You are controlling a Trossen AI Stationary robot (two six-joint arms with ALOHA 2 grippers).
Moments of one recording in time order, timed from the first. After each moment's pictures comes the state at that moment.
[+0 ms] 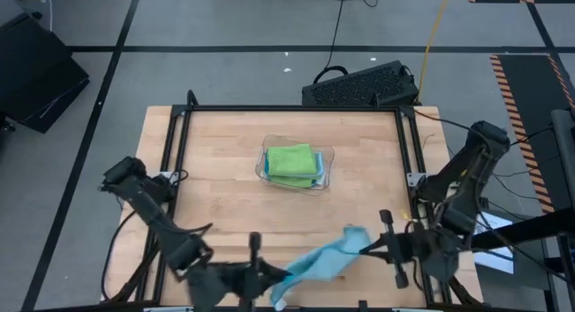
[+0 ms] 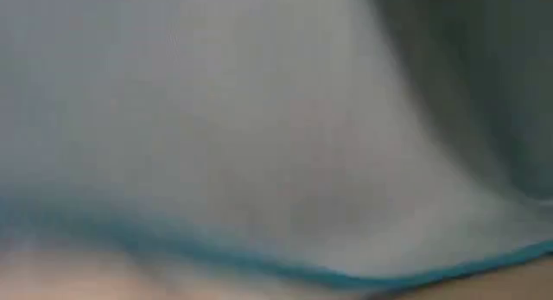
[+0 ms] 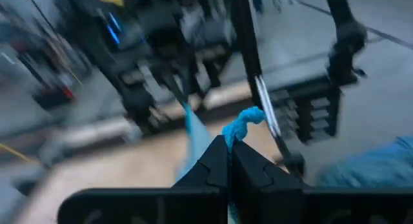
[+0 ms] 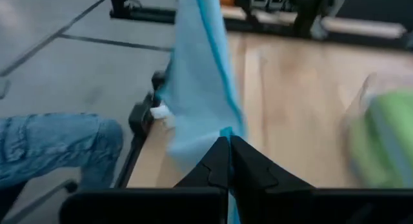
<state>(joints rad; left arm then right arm) -0.77 1.77 1.61 -0.14 -0.73 0.04 1.00 1.20 0.99 -0.46 0.72 0.49</state>
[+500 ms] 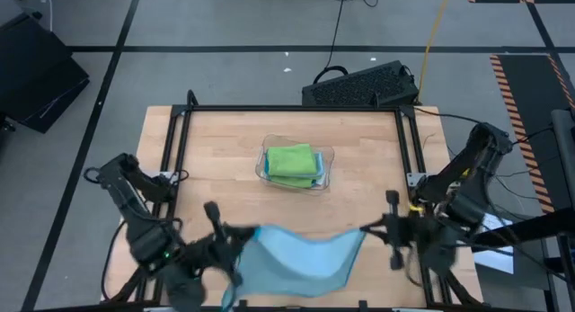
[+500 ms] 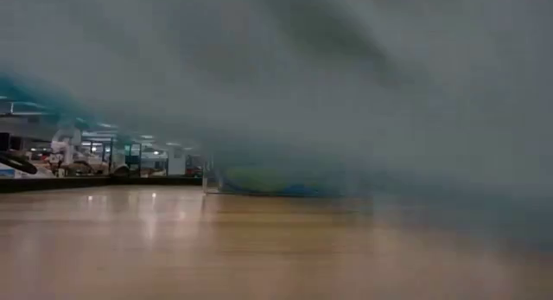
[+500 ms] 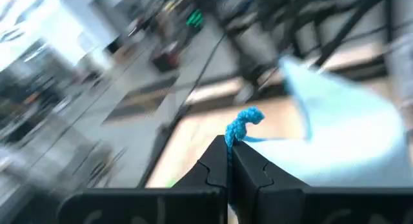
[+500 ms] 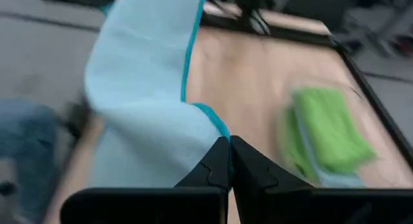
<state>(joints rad) -0.84 1.71 1.87 -0.84 -1.20 -0.20 0.94 1.24 1.26 -0.86 0.82 0.52</state>
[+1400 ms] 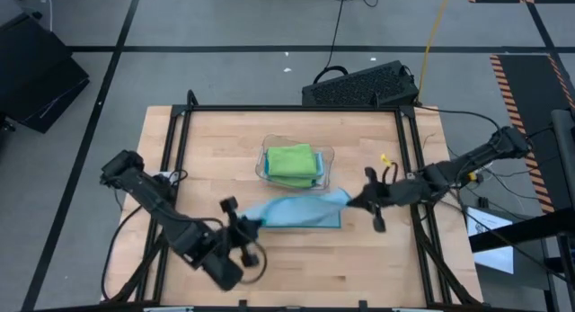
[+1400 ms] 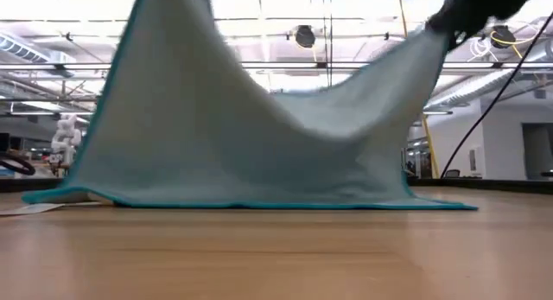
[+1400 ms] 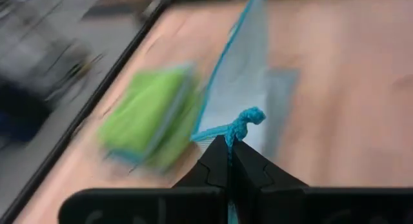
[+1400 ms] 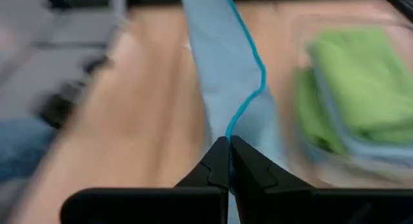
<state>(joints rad) -0.69 1.71 1.54 -1.05 -0.94 -0.78 0.41 0.86 0.60 -0.31 0.28 0.26</state>
